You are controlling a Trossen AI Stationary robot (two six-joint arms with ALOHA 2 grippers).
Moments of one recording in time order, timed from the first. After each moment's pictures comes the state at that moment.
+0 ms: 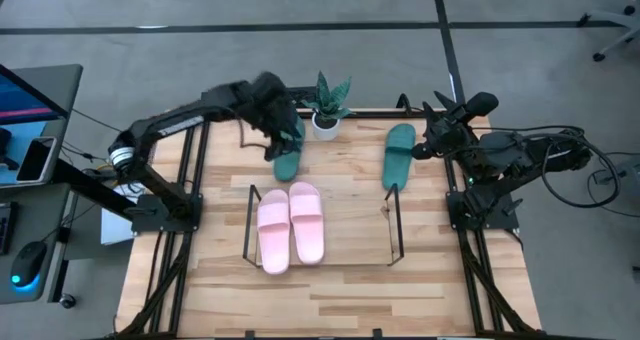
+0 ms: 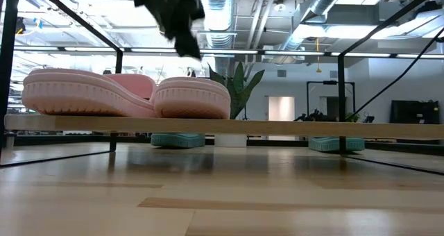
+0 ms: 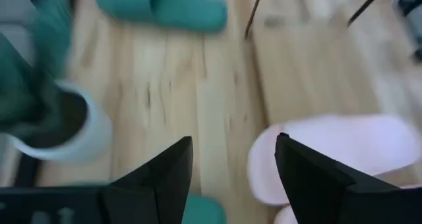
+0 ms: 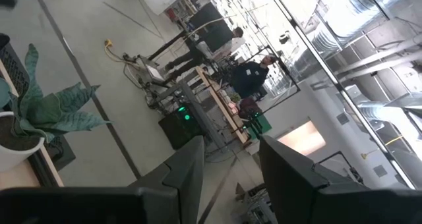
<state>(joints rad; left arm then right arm) 0.54 1.55 1.47 -0.83 0.48 0.41 0.35 1.03 1.29 -0.31 1.49 -0.92</state>
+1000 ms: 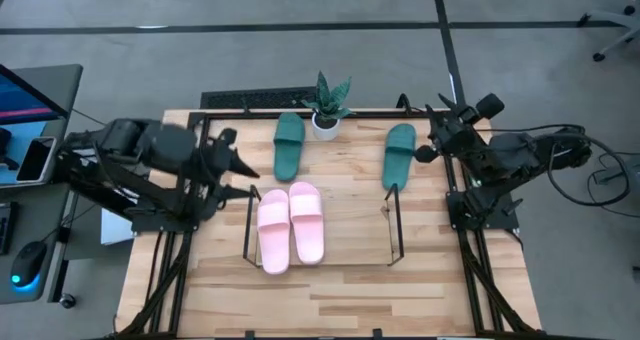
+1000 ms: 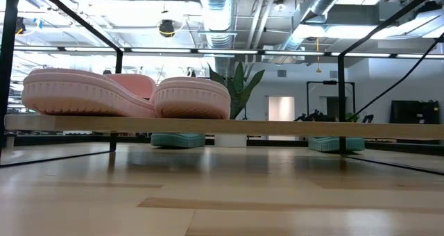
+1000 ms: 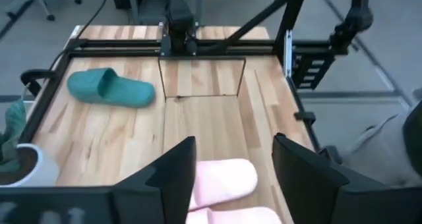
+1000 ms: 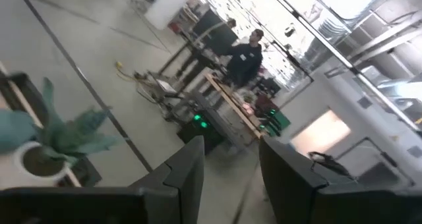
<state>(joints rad) -0.21 1.16 1.68 -1.02 -0.06 -0.14 0.41 1.00 1.29 -0.31 1.49 -0.76</state>
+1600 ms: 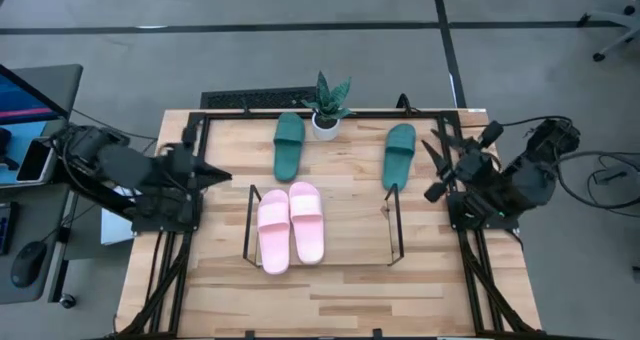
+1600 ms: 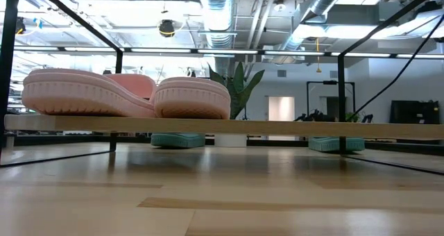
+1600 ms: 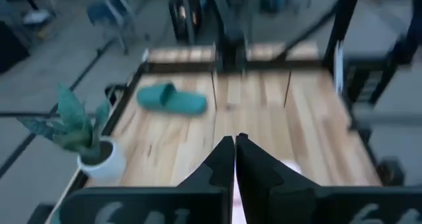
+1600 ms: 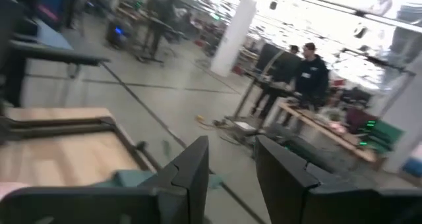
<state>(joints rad) -0.51 0.96 1.51 -1.03 -0.57 -0.22 0.74 1.03 1.29 -0.31 1.52 -0.38</state>
